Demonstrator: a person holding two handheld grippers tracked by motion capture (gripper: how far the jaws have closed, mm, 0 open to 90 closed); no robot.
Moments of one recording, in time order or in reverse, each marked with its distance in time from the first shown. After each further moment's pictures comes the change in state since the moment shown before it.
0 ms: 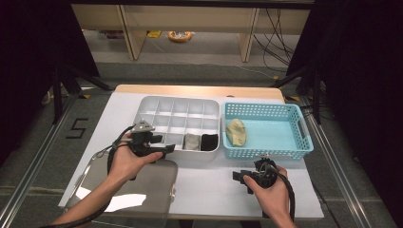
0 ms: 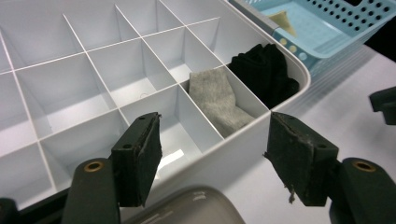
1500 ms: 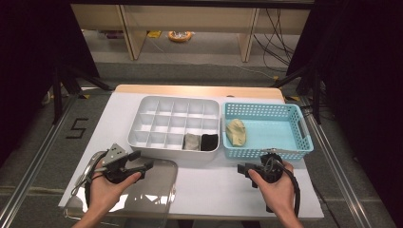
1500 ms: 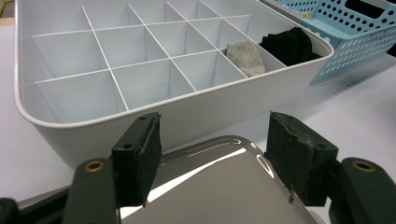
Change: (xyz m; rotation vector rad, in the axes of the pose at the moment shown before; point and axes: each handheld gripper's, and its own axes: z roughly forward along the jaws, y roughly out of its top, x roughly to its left) left arm 0.009 -0.068 -0.039 -0.123 0.115 -0.026; right arm -0.002 0.014 -0.015 -0.086 -0.014 0.008
